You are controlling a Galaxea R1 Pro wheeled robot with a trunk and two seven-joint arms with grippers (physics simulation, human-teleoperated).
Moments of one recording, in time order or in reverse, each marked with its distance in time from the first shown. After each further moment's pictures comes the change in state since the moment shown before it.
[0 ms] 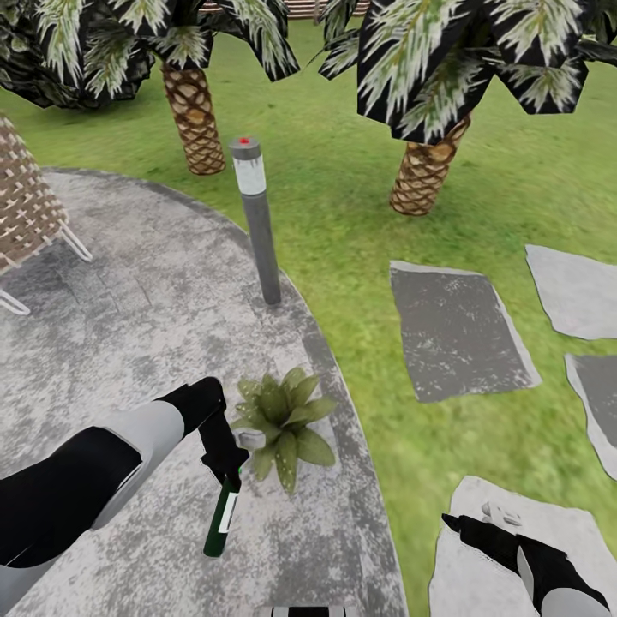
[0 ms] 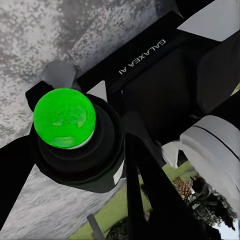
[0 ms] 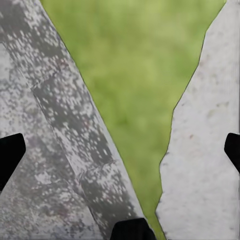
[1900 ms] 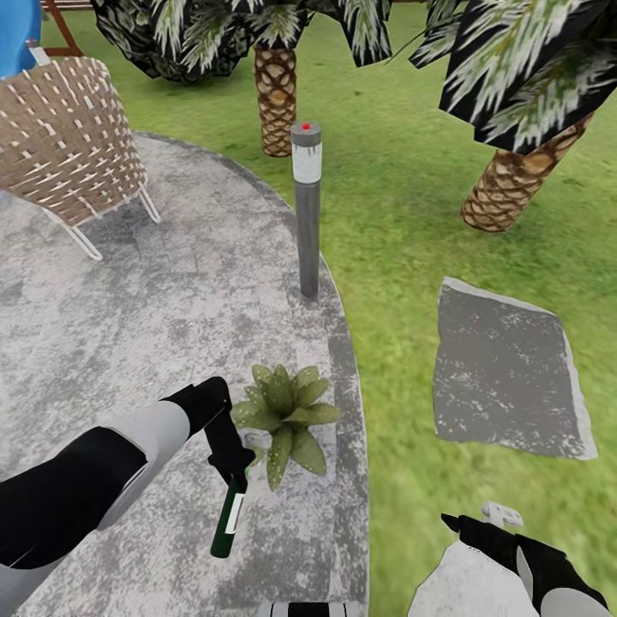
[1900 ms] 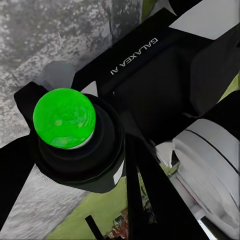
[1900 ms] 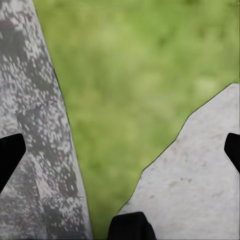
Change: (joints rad) left arm 0.000 -0.022 0.007 0.000 0.002 0.006 -0.002; right arm 0.000 0.002 0.002 0.000 0.000 0.000 -0.001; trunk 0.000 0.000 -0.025
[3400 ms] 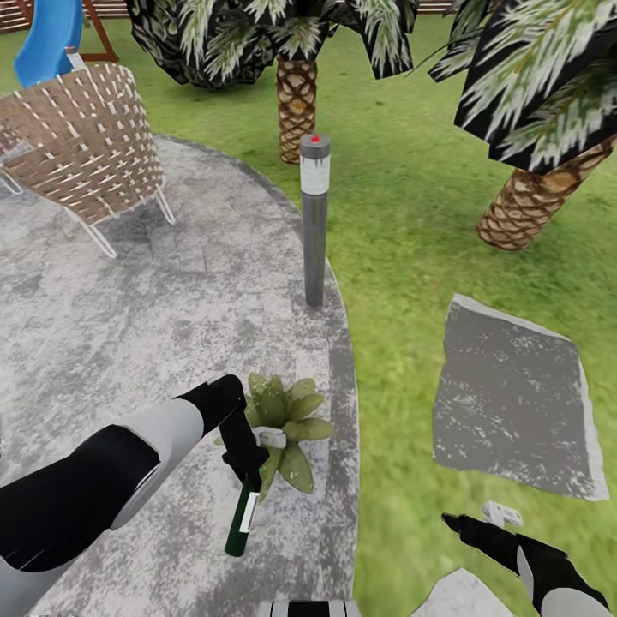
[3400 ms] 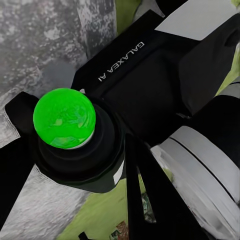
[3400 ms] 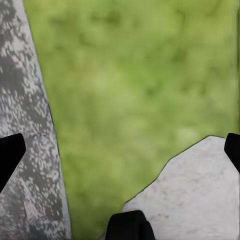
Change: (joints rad) left arm -0.009 -0.055 -0.002 -0.002 -0.002 0.000 0.000; right arm 0.000 -0.001 0.000 -0.002 0.000 0.000 0.002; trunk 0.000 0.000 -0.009
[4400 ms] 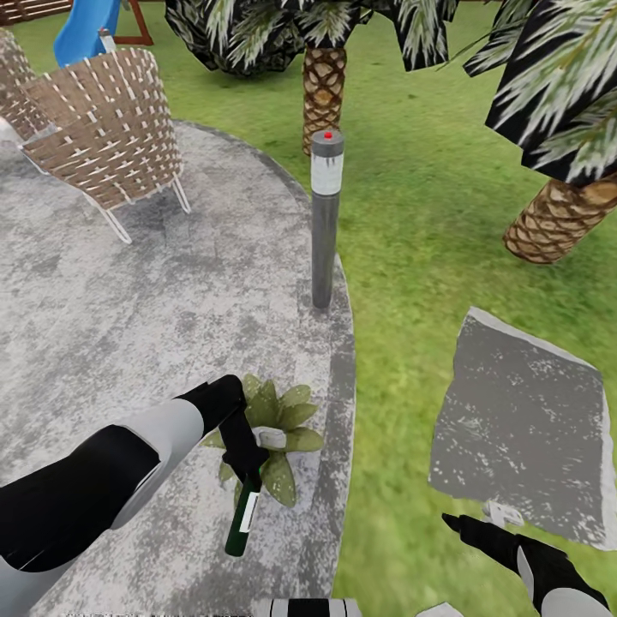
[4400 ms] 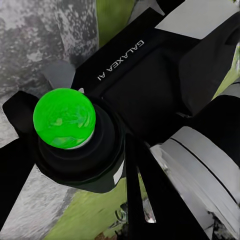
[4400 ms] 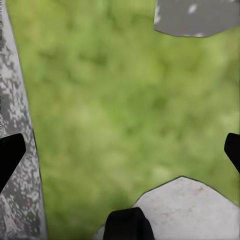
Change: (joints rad) left arm 0.000 0.000 0.000 0.000 0.000 0.000 0.000; right arm 0.000 0.000 -0.002 0.001 -0.001 0.000 -0.003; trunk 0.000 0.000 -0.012
